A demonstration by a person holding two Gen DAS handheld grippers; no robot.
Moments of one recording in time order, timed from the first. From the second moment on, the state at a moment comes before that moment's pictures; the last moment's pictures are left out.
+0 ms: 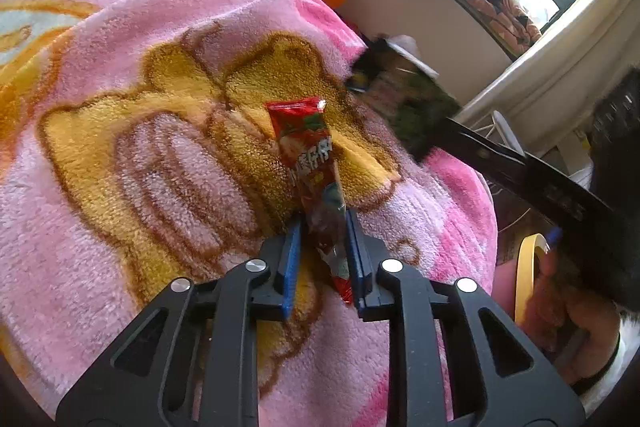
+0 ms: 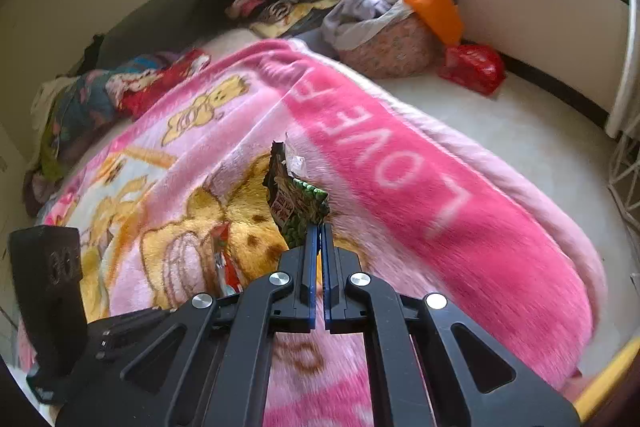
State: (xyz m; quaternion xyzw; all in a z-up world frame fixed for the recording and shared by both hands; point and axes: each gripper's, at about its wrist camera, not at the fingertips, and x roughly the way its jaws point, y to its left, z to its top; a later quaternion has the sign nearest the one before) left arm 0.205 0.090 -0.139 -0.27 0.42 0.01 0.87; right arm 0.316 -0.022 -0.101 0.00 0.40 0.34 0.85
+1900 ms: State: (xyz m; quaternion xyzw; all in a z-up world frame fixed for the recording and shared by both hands) left arm 0.160 -0.050 -0.035 -0.14 0.34 -0.11 0.92; right arm 0.161 -0.261 -0.048 0.14 0.31 0.15 0.93
